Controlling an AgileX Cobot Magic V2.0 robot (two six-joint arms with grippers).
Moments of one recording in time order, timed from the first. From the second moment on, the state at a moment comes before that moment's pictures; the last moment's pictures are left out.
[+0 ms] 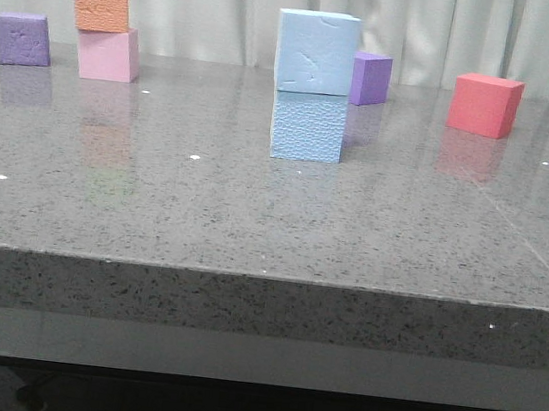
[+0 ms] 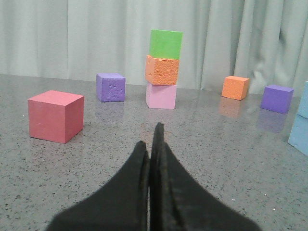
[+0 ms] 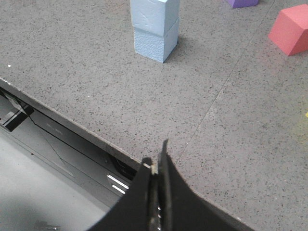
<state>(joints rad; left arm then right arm) -0.09 -0.01 0.01 -0.05 0.01 -0.04 0.57 0.53 -0.83 -0.04 0.90 0.08</state>
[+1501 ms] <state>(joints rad) -0.09 -0.01 0.01 -0.05 0.01 -0.04 0.05 -0.01 0.02 -0.01 -0.03 0.08</state>
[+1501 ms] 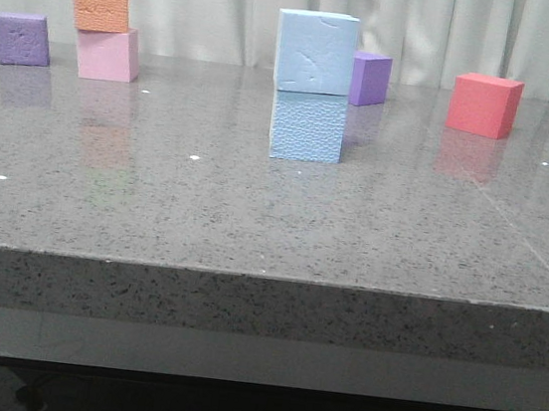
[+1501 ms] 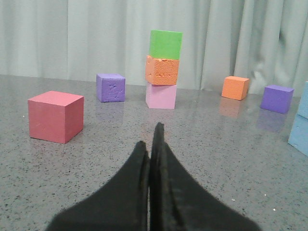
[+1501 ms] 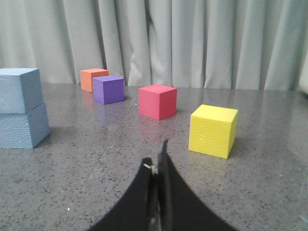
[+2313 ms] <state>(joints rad) -0.09 -0.01 0.01 -0.05 0.01 -0.04 0.04 -0.01 0.03 0.07 -0.04 -0.03</state>
